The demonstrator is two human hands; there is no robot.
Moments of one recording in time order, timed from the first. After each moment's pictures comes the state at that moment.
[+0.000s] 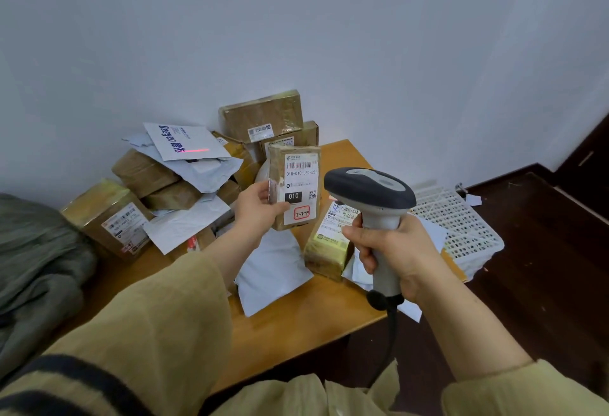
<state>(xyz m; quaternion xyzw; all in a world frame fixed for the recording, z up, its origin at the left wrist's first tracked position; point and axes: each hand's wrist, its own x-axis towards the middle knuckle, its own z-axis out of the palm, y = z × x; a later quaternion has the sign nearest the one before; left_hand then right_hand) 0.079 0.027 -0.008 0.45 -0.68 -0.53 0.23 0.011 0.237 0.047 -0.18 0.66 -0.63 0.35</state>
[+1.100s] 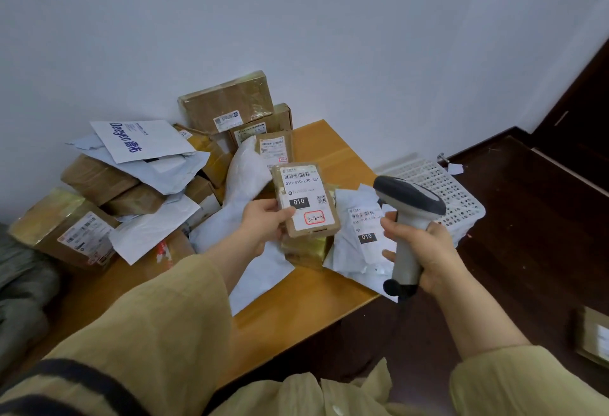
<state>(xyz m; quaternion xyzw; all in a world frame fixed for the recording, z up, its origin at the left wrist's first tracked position) 0.037 0.055 -0.041 0.45 -0.61 -0.65 0.08 -0.055 0.277 -0.019 0.04 0.66 -0.69 0.30</state>
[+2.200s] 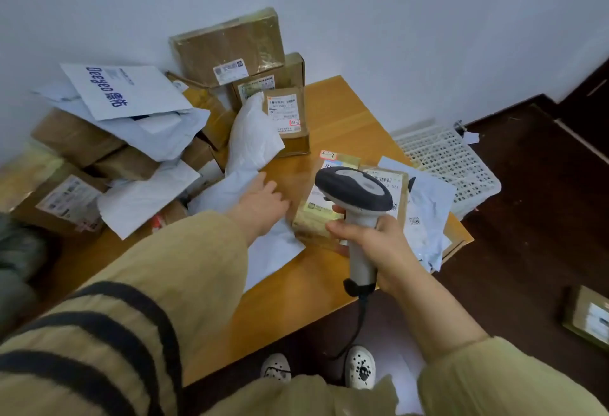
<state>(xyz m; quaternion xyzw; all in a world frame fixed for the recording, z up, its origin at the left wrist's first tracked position) 0.033 -0.007 -0.108 0.06 -0.94 0.20 -0.27 -0.021 0.195 -0.057 -0.06 0.68 -0.62 0.39</state>
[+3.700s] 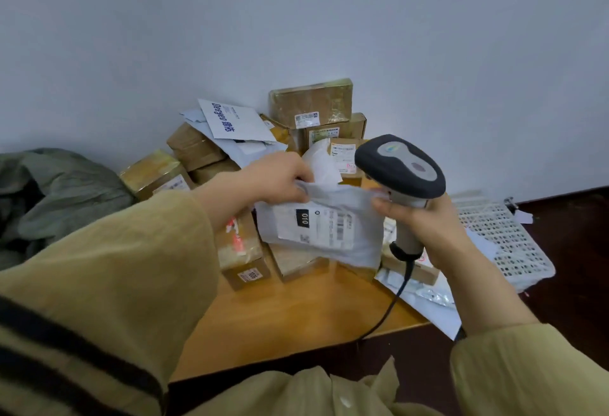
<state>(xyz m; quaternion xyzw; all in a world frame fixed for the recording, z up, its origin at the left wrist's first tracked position) 0.111 -0.006 0.070 0.22 -0.96 -0.15 -0.06 -0.020 0.190 0.034 -0.27 0.68 -0.61 0.29</state>
